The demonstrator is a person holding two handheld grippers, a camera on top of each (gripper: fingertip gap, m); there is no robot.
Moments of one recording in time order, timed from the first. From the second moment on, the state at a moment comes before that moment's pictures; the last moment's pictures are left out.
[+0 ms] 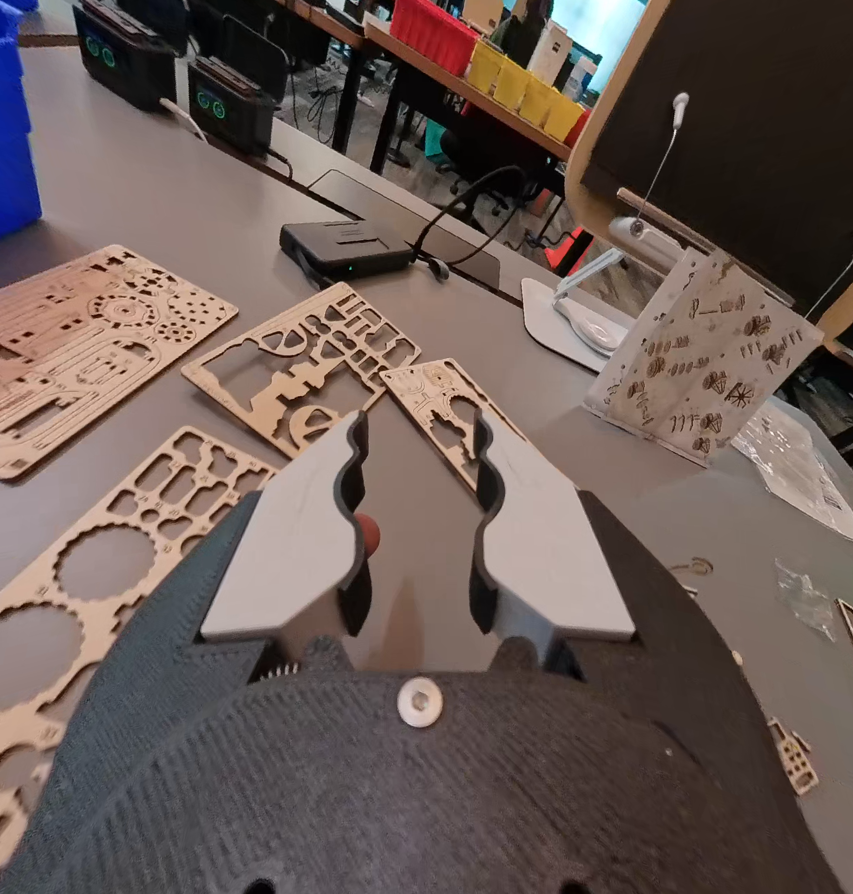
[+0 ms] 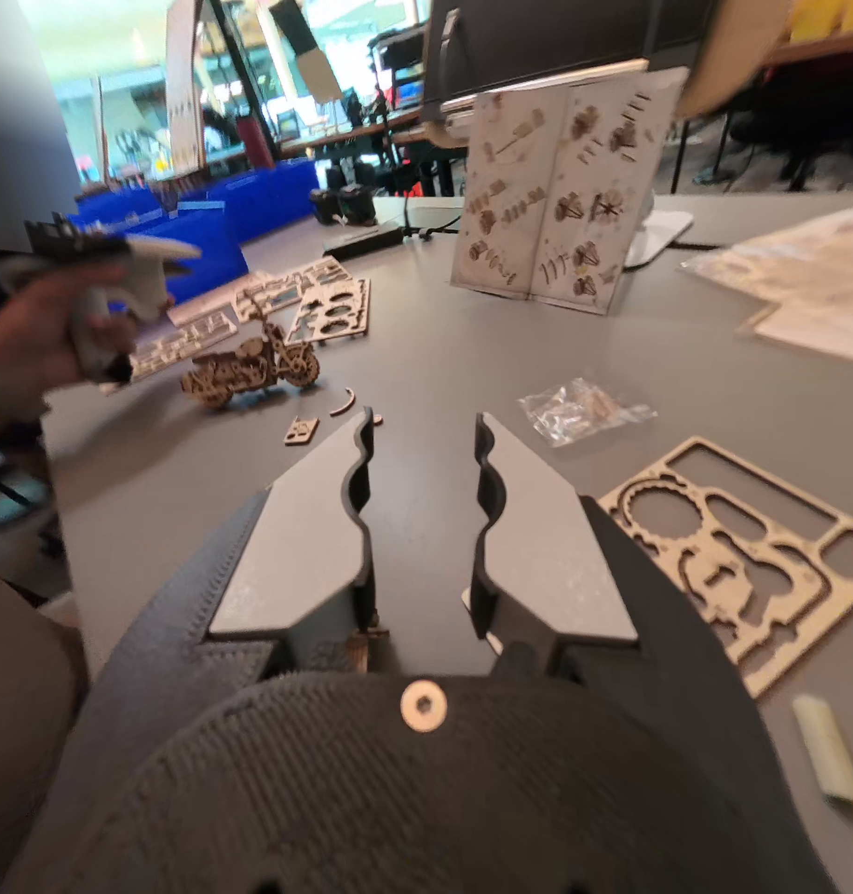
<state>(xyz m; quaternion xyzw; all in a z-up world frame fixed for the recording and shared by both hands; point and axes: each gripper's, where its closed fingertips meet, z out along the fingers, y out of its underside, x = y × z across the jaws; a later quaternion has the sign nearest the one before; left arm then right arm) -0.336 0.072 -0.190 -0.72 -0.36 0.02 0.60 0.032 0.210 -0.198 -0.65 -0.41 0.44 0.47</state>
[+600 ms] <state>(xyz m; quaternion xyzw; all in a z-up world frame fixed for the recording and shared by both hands) -0.297 0.098 -0.189 -0.73 -0.22 0.09 0.64 -0.087 0.184 -0.137 -0.58 -0.36 0.55 0.49</state>
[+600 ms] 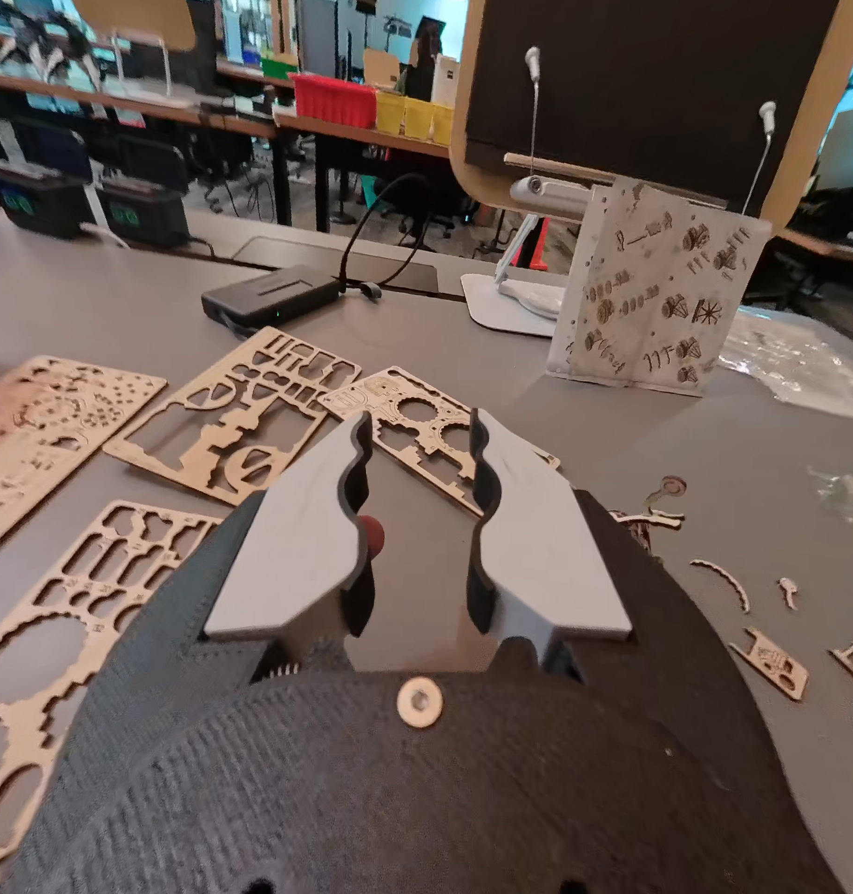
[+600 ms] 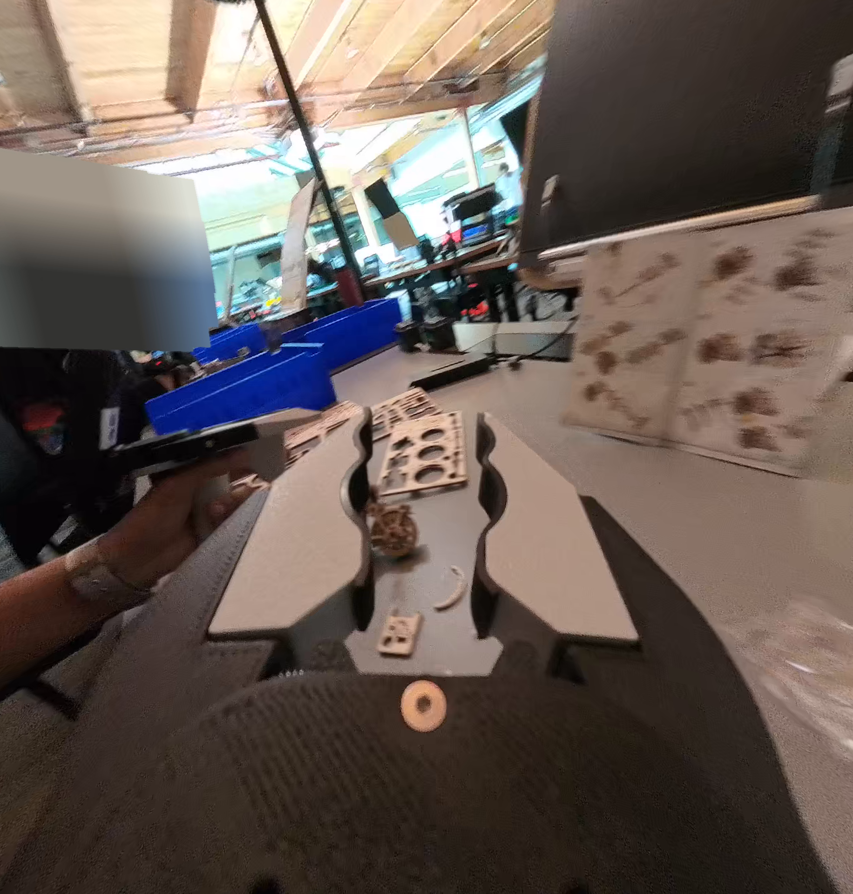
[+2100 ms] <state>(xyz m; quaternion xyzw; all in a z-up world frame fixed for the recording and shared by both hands) -0.260 0.117 -0.207 -0.77 -0.18 0.02 0.61 -0.002 0.211 -0.152 -0.60 -0.37 0.40 0.58</state>
